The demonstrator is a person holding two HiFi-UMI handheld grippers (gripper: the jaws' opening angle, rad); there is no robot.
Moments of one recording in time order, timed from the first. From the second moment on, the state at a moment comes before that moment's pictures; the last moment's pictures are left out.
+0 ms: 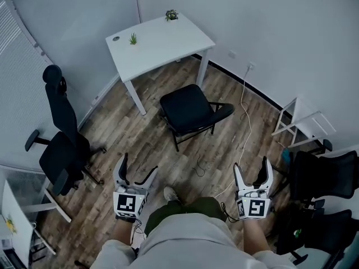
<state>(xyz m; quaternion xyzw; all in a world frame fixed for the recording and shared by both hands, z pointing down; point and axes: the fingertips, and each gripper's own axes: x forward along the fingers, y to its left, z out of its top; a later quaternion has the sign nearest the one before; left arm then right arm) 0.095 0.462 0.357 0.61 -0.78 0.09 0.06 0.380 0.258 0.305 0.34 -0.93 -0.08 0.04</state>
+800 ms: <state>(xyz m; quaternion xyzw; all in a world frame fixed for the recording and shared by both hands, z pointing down) -0.012 0.329 0.415 0.70 -0.70 0.13 0.07 0.316 0.179 0.365 0.46 -0.89 -0.05 0.05</state>
